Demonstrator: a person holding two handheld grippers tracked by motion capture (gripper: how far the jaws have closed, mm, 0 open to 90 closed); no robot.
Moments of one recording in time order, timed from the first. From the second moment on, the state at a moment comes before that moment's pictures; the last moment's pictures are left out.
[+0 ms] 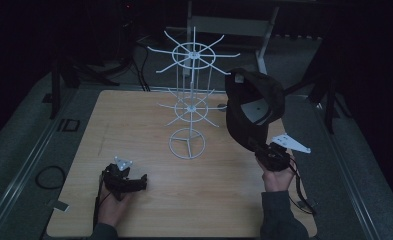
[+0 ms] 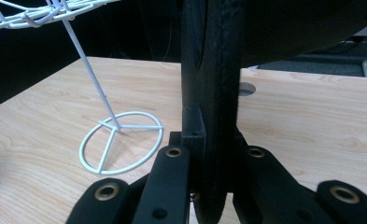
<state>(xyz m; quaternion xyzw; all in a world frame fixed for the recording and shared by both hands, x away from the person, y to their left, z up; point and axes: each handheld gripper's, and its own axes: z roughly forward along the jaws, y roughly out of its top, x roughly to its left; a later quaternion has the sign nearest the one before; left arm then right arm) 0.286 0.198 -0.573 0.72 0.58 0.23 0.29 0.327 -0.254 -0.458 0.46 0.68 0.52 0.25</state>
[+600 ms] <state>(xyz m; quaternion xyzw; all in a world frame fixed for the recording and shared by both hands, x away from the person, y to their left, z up) 0.286 0.198 -0.573 0.72 0.58 0.23 0.29 0.325 -0.252 -0.447 0.45 0.68 0.52 0.26</state>
